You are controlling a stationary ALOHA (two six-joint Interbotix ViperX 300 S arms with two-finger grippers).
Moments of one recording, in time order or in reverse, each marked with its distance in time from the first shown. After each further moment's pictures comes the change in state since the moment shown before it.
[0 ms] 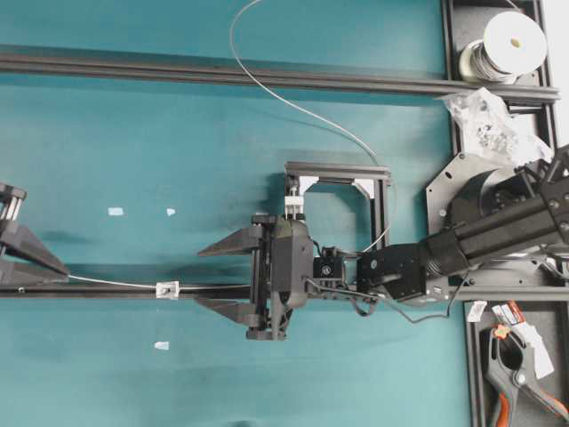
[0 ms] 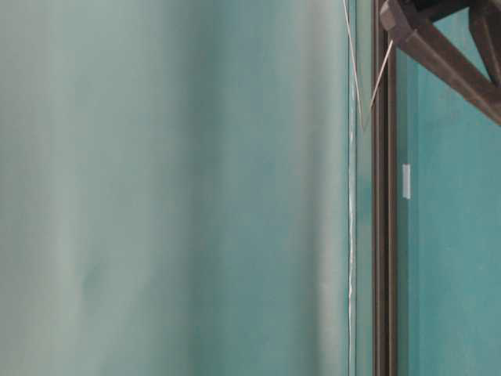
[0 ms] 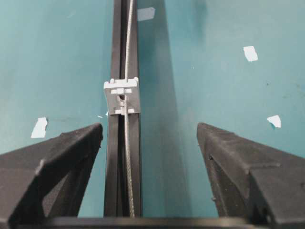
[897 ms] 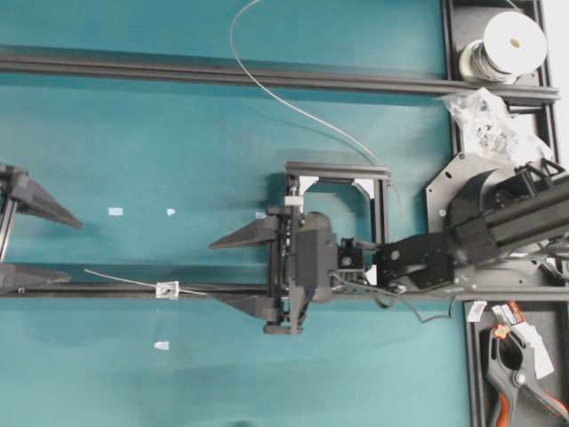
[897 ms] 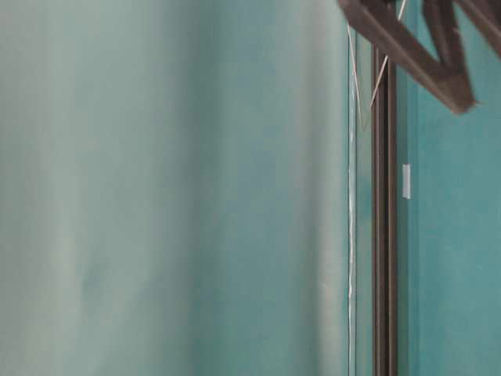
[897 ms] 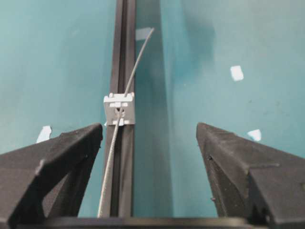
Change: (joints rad) left arm 0.084 -0.037 -0.002 0.002 -0.002 0.014; right arm -0.002 -0.129 0.071 0.000 0.000 -0.061
